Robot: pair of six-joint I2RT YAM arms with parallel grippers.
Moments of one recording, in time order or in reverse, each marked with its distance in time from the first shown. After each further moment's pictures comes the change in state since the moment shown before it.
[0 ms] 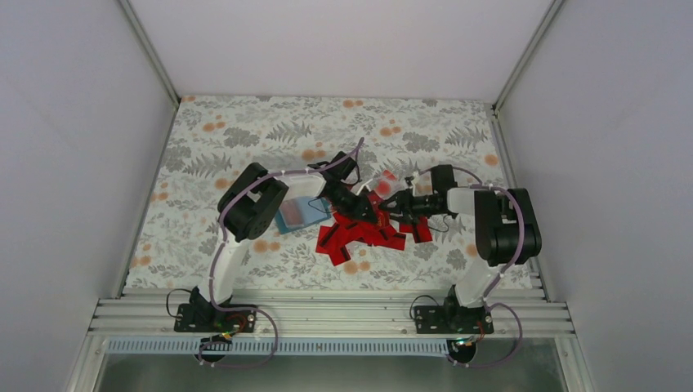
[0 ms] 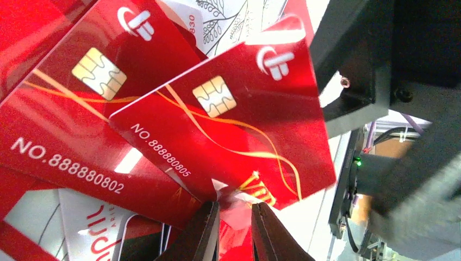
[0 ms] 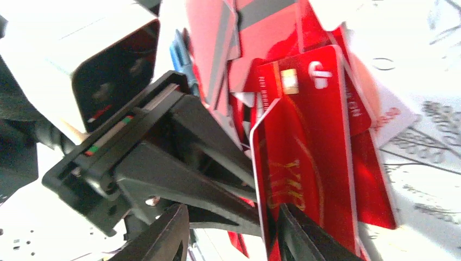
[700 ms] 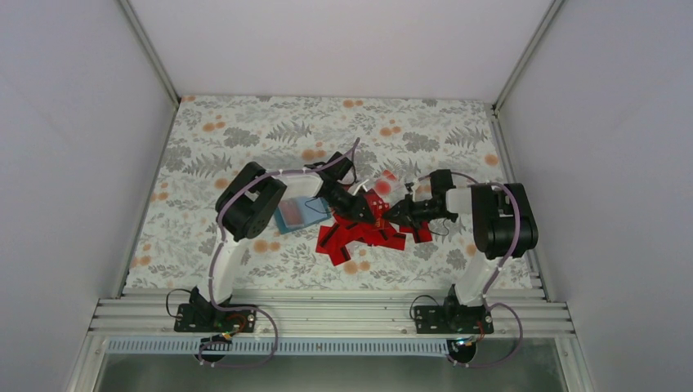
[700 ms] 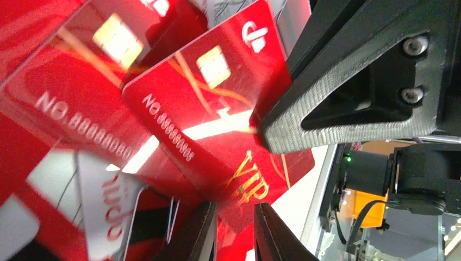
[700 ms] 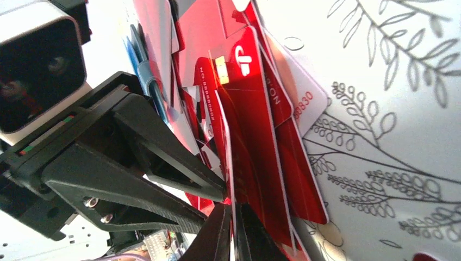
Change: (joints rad) left arm 0.021 -0.003 -0.024 0.011 0.043 -0.020; right arm -0.004 0.071 -0.003 -0.032 0.056 -0.042
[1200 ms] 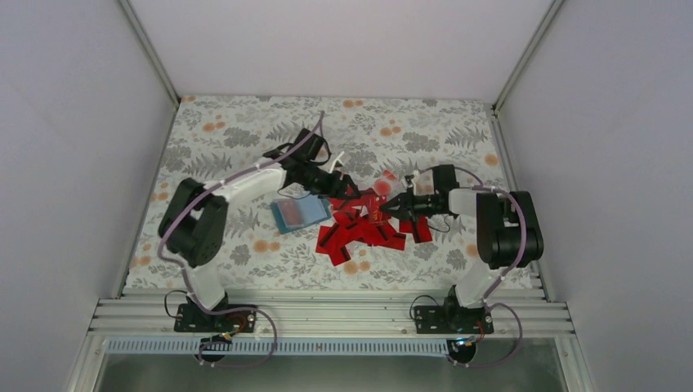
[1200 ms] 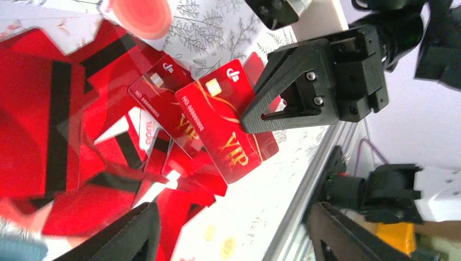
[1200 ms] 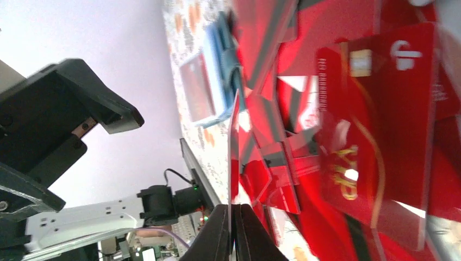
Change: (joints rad) left arm 0.087 -0.390 -0.139 -0.101 -0.174 -0.015; right arm 0.000 -0.067 0.000 0.026 -0.146 0.010
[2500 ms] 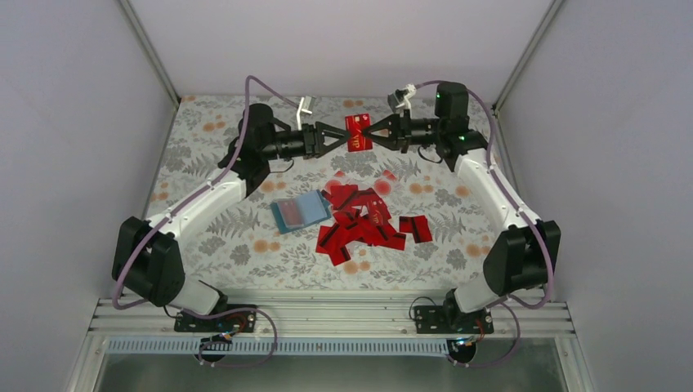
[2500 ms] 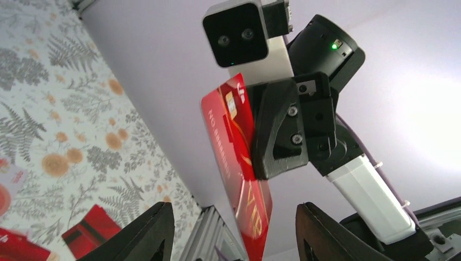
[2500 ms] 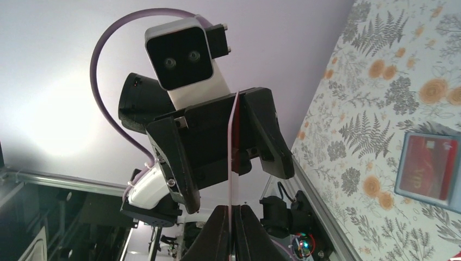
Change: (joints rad) left arm 0.120 -0.383 -0.160 0.709 0.122 -0.621; right arm 0.155 -0.210 0.609 -0.004 -0.149 0.472
